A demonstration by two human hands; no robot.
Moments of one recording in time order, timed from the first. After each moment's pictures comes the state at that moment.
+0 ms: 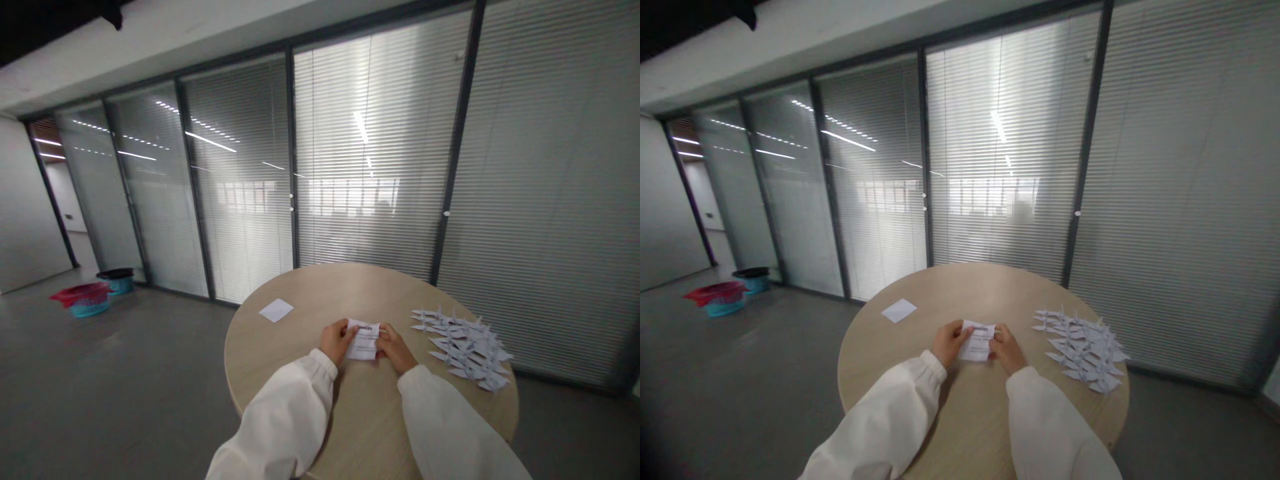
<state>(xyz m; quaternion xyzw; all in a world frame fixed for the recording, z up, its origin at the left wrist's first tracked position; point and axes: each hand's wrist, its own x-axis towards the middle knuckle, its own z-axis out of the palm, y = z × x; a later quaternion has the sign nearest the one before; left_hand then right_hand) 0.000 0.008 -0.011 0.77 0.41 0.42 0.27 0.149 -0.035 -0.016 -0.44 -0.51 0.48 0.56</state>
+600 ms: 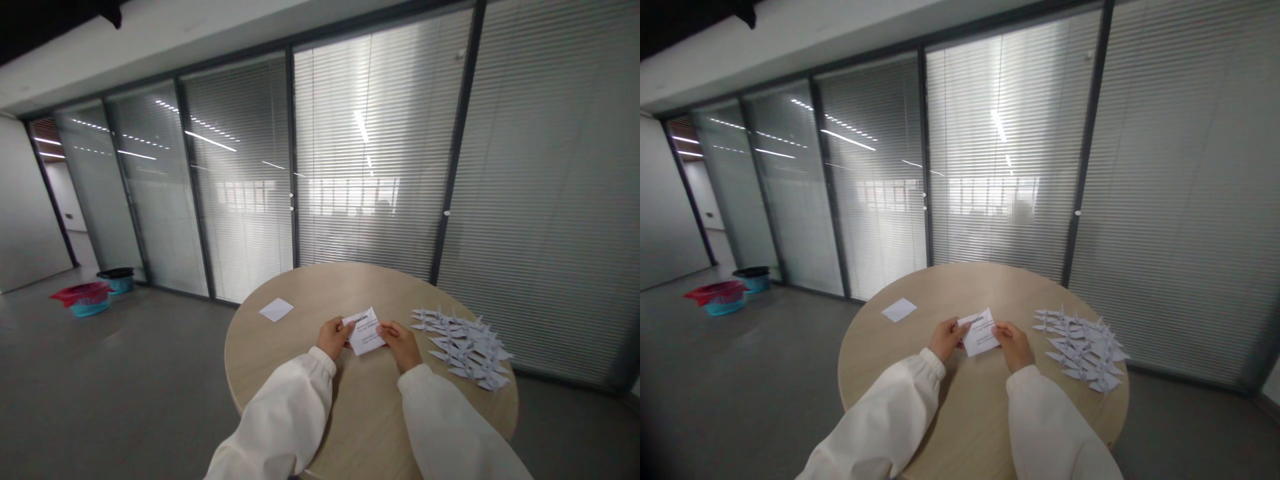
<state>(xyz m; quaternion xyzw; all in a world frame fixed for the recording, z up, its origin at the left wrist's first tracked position) 0.001 0.010 -0.009 0.64 0.39 0.47 0.47 0.167 -0.025 -0.029 -0.46 -0.52 0.36 0.63</state>
